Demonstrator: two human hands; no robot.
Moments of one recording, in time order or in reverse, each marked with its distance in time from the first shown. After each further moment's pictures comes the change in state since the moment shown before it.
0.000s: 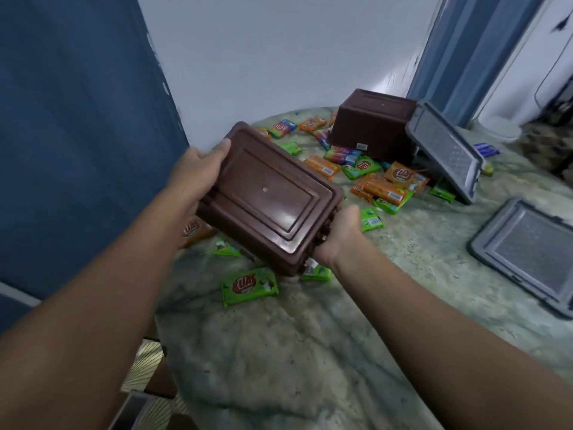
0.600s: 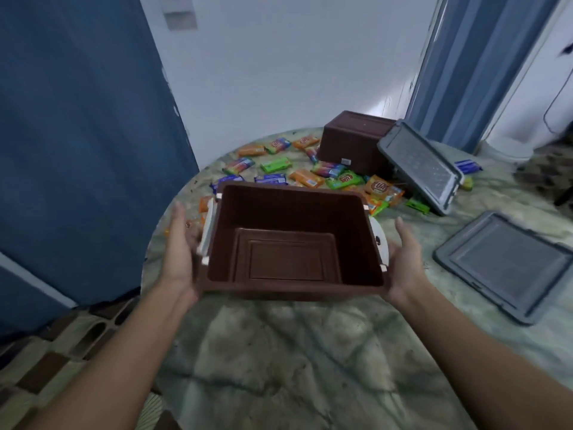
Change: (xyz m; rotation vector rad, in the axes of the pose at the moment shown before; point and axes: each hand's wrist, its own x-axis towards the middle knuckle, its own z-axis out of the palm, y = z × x) left_hand -0.197 -0.008 0.044 -0.958 -0.222 -0.213; right_hand -0.026 -0.074 -0.196 -0.012 -0.282 -0.105
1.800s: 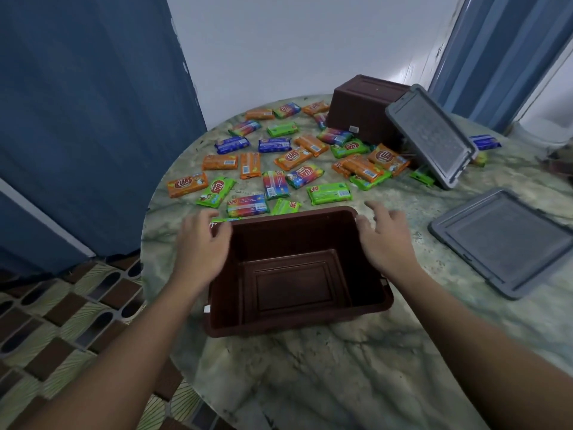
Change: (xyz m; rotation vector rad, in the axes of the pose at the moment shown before) left_hand -0.032 -0.089 -0.006 1.220 0.395 0.364; right_hand -0.010 0.011 -0.048 -1.404 0.183 -0.561
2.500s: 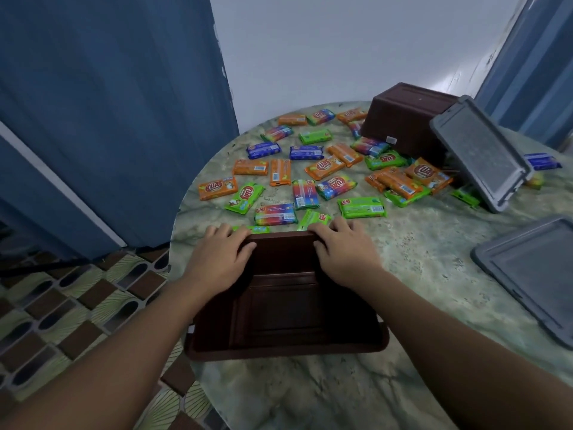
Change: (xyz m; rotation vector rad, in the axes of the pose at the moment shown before) left_hand 0.033 -0.049 -0.002 0.533 -0.179 0.279; right_hand 0.020 -0.063 0.079 -0.514 -0.303 -0.466
